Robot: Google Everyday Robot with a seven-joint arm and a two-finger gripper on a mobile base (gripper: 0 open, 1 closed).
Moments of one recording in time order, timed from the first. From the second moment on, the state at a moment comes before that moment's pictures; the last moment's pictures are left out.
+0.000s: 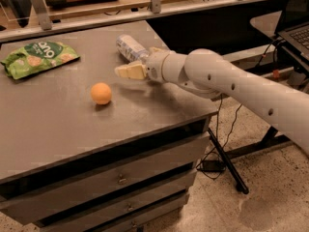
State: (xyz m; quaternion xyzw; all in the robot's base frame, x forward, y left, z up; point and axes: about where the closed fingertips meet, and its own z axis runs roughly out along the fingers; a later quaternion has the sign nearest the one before) arm 0.708 0.046 0.856 -0.32 0.72 0.24 0.57
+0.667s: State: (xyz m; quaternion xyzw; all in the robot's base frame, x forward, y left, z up) arm 0.719 0.049 0.852 -0.32 0.72 0.24 0.57
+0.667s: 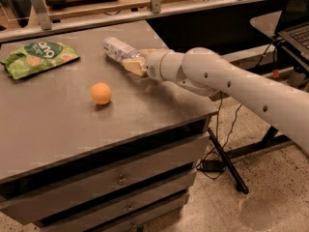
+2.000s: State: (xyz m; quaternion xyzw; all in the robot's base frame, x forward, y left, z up) arm 0.731 0.125 0.887 -0.41 0.65 0.35 0.53
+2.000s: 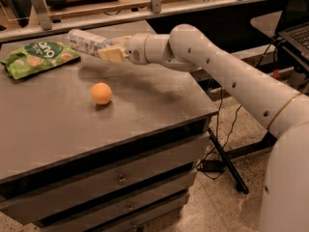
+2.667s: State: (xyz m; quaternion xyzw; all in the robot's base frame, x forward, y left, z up) arm 0.736 0.148 0.863 -0.43 0.66 0.37 0.50
